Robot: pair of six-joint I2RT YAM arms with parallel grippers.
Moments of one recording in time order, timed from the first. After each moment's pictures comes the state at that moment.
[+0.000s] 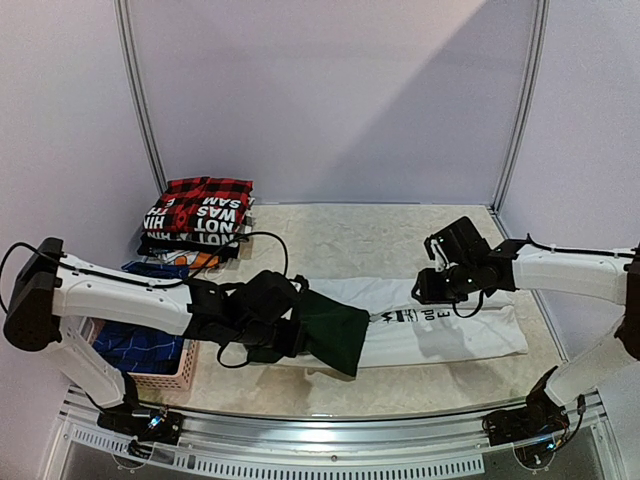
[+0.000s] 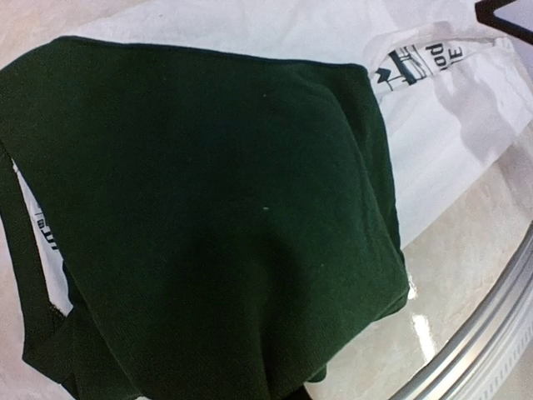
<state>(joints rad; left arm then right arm) -1.13 1.54 0.88 -0.27 -0.19 -0.67 0.64 1.43 0.88 -0.41 0.05 0.55</state>
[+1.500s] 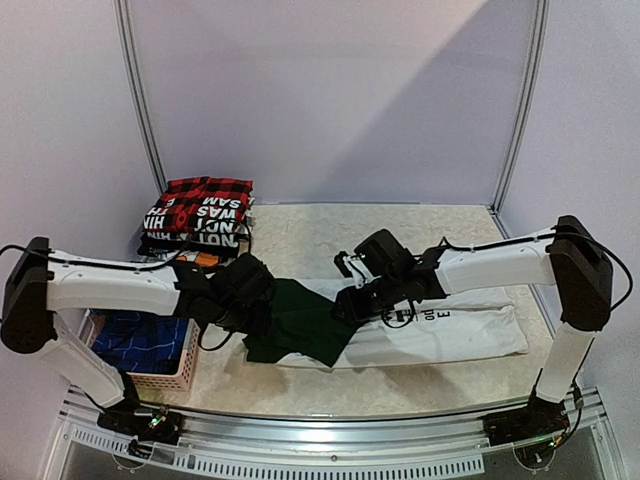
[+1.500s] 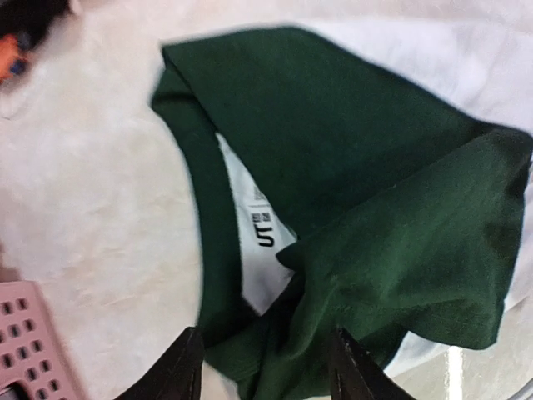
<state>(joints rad) -0.95 1.51 0.87 -0.48 -0.32 -0.67 0.91 1.82 1.16 -0.22 -0.17 0.50</state>
